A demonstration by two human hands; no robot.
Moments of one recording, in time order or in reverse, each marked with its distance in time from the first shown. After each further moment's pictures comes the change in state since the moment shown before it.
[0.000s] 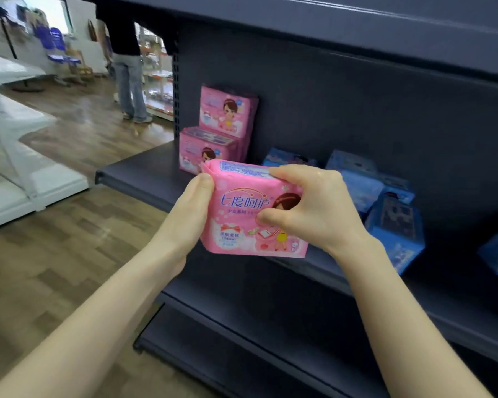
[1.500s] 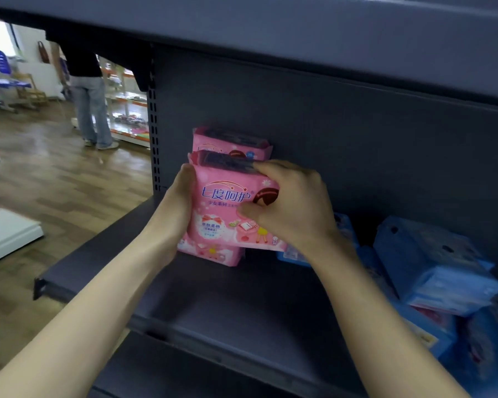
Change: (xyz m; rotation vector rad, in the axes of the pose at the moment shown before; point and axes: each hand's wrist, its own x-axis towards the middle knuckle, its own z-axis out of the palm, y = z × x) left_hand 0.232 0.007 -0.053 -0.059 -0.064 0.140; right_hand 0.202 0.015 0.093 -0.107 0.170 0.060
